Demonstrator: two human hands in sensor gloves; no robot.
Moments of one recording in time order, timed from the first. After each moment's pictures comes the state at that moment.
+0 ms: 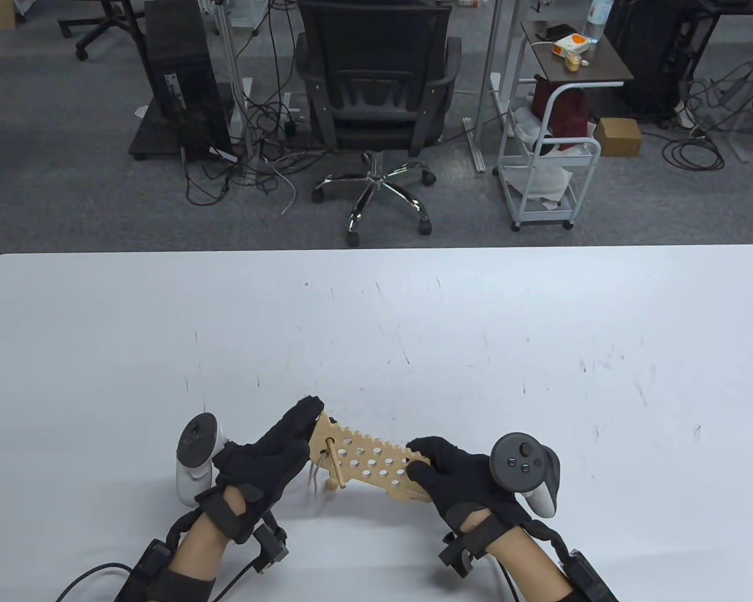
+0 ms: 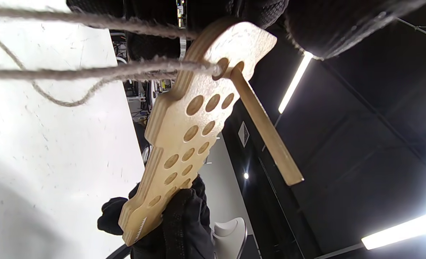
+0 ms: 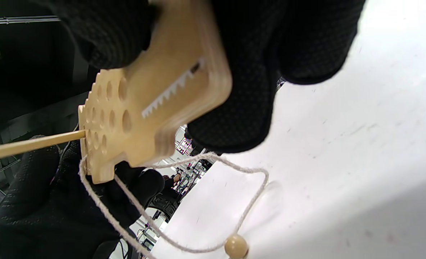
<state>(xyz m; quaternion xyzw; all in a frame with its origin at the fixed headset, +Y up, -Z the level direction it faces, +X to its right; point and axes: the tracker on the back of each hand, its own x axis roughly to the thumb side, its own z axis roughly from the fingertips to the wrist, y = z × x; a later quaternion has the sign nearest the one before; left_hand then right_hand) -0.223 -0.727 -0.317 -0.14 -0.25 0.67 0.68 0.114 -0.727 -0.295 0.20 -0.01 0.84 0.51</state>
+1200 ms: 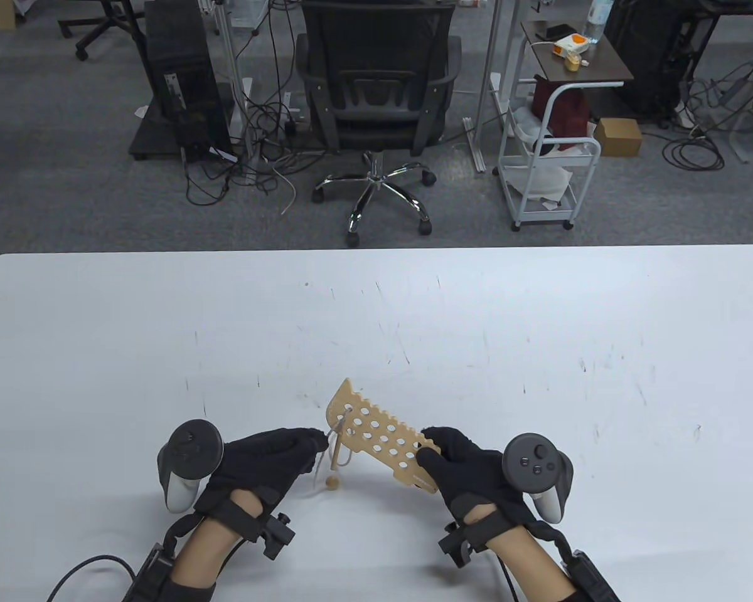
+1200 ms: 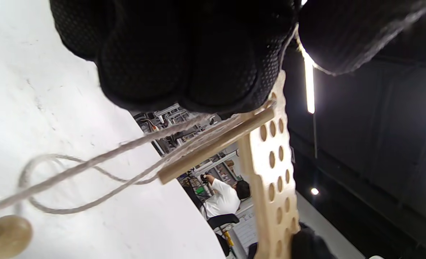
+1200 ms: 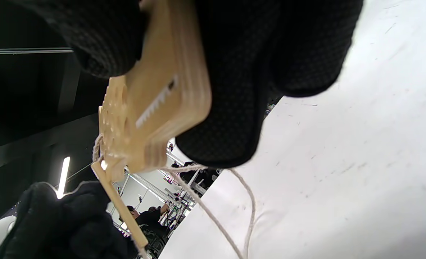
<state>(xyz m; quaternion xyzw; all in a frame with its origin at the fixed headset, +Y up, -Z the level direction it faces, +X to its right) -0.234 -0.710 -0.311 -0.01 -0.19 0.51 0.84 0.127 -0.727 -0.296 0.14 -0.05 0.84 0.53</state>
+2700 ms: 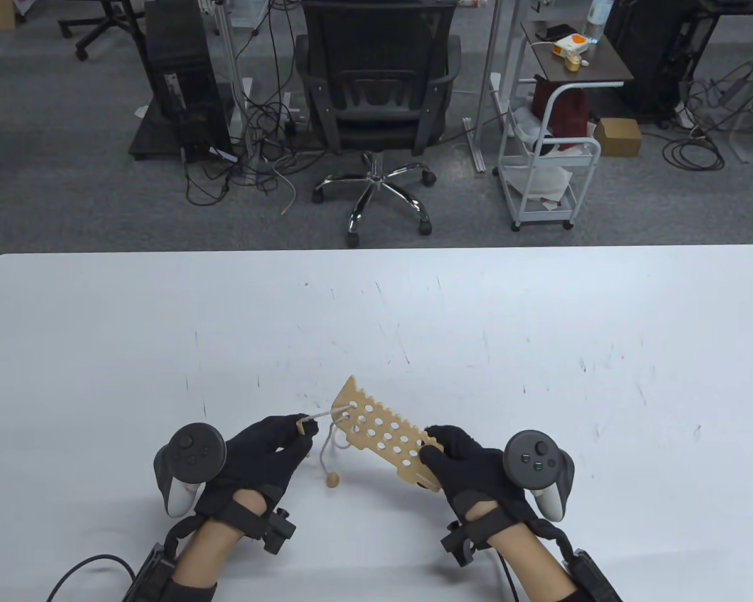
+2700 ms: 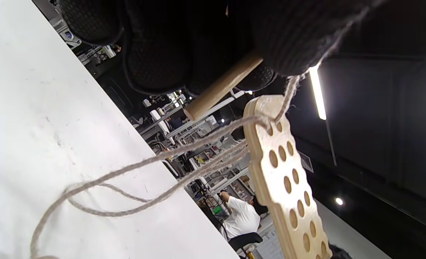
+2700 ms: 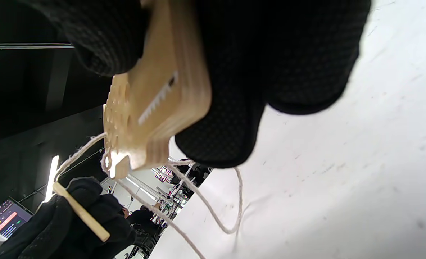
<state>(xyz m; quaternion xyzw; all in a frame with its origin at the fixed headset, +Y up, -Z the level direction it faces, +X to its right) -0.241 -0.706 -0.310 0.03 -0.15 0.48 0.86 0.132 -0.732 -0.300 0.12 -0.03 0.84 0.52</state>
